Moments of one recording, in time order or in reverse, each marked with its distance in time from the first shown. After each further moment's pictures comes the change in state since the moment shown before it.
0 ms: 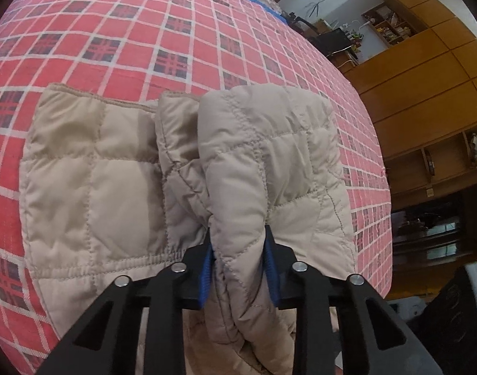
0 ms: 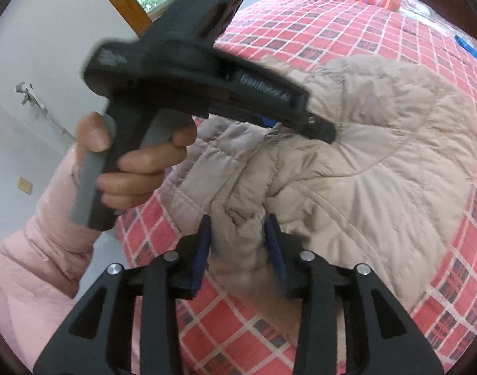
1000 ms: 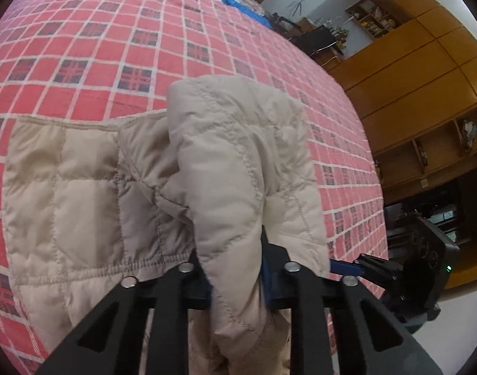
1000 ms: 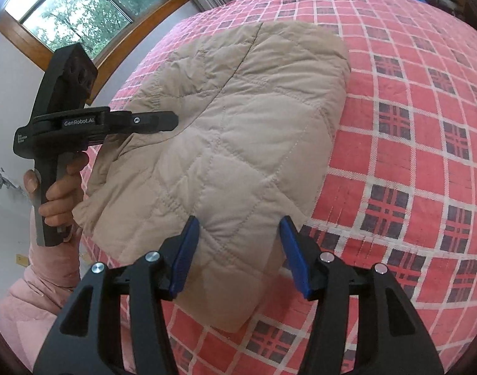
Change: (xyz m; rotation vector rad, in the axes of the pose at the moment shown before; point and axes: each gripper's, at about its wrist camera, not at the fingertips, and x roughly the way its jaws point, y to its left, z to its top) left arm -0.011 -0.018 0.004 0.067 -0.024 -0.038; right arm -0.043 -0.100 -0.054 0.334 -0.103 -0.094
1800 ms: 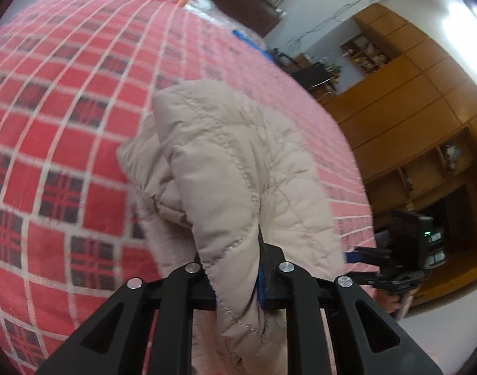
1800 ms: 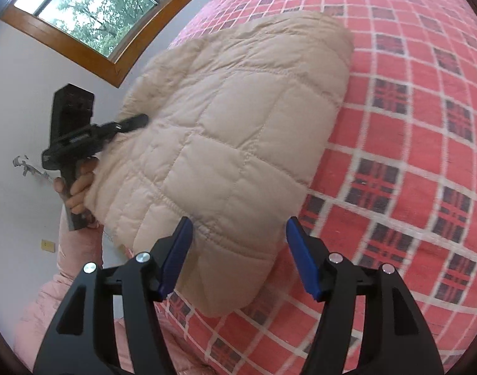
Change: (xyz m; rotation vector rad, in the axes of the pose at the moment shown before) left arm -0.088 0.107 -0.043 -0.052 -0.154 -0.052; right arm 0.030 0.045 0.007 -0.022 0.116 0.148
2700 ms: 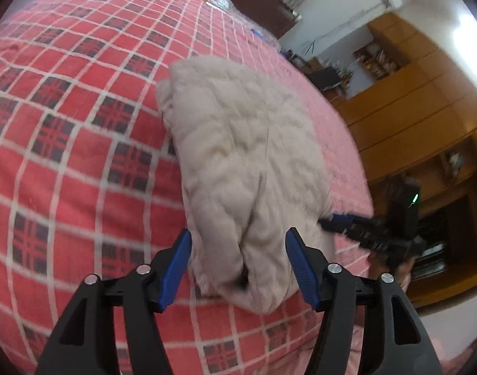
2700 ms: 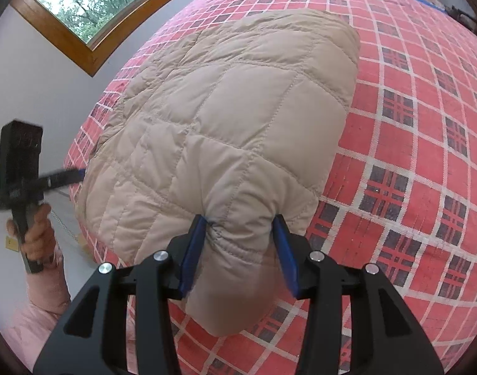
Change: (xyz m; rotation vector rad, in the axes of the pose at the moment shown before) left arm -0.050 0.000 -0.089 -0.053 0.006 0.038; right arm 0.045 0.042 0.017 -0.048 -0.021 -0.198
